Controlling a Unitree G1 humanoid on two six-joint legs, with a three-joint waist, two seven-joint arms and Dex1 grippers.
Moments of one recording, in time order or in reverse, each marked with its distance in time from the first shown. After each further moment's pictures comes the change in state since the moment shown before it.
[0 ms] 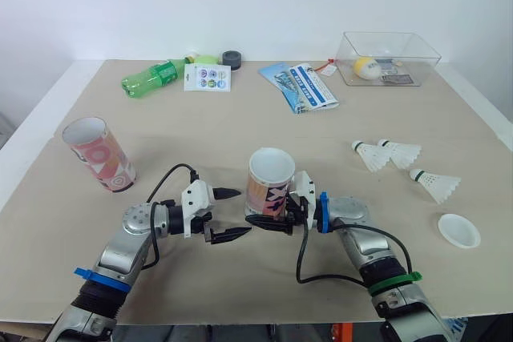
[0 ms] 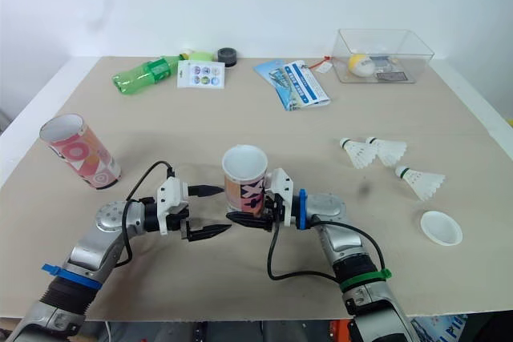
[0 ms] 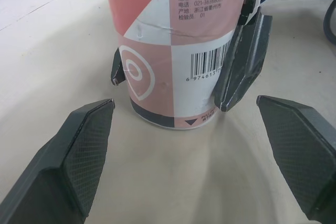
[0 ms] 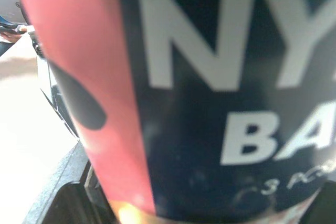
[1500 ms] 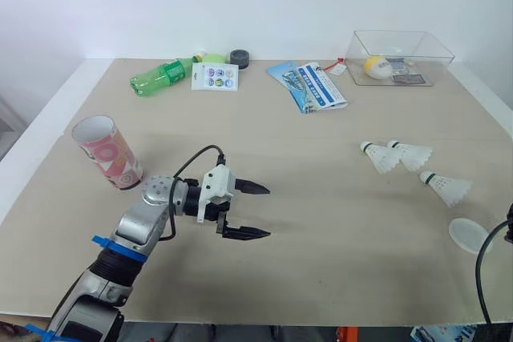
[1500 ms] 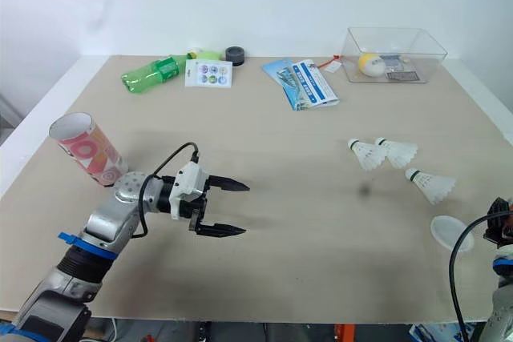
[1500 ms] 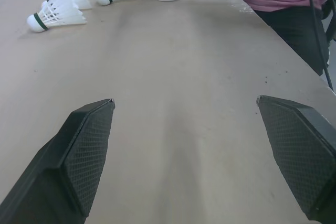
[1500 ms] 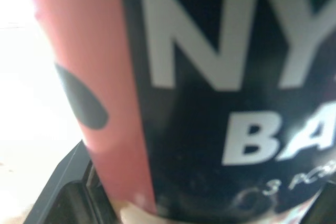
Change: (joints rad) left arm -0.203 -0.023 -0.073 -0.012 -0.049 0.113 -0.216; right arm 0.436 -0.200 -1.033 -0.110 0.129 0.143 -1.000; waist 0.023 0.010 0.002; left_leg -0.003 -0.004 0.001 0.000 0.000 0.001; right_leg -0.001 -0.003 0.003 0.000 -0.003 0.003
